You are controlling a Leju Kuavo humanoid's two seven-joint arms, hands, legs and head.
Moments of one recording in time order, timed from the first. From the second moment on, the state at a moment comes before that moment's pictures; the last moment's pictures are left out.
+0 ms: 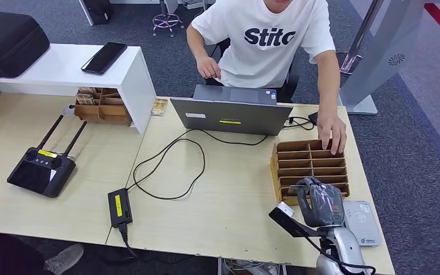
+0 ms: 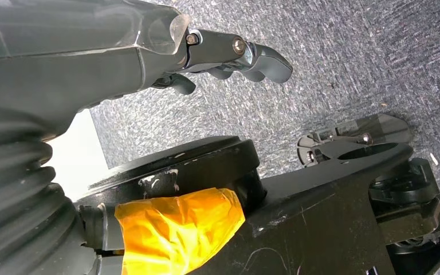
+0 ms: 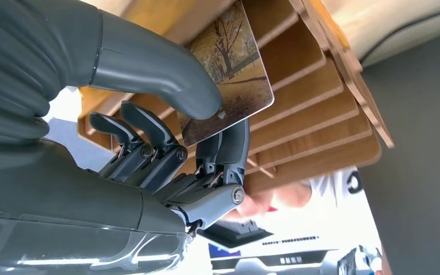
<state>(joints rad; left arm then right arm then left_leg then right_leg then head) -0.18 -0.08 -1.52 -0.12 1.28 0.26 0.07 -0.16 -0.14 0.22 -1.13 1.10 -0.54 -0.10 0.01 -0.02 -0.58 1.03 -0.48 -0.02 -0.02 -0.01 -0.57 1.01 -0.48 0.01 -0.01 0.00</state>
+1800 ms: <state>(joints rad) -0.20 -0.08 -1.52 -0.12 1.12 0.22 0.09 -0.98 -0.16 0.32 -0.75 0.85 -0.17 -0.09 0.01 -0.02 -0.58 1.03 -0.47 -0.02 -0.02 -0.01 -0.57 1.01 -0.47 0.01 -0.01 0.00</state>
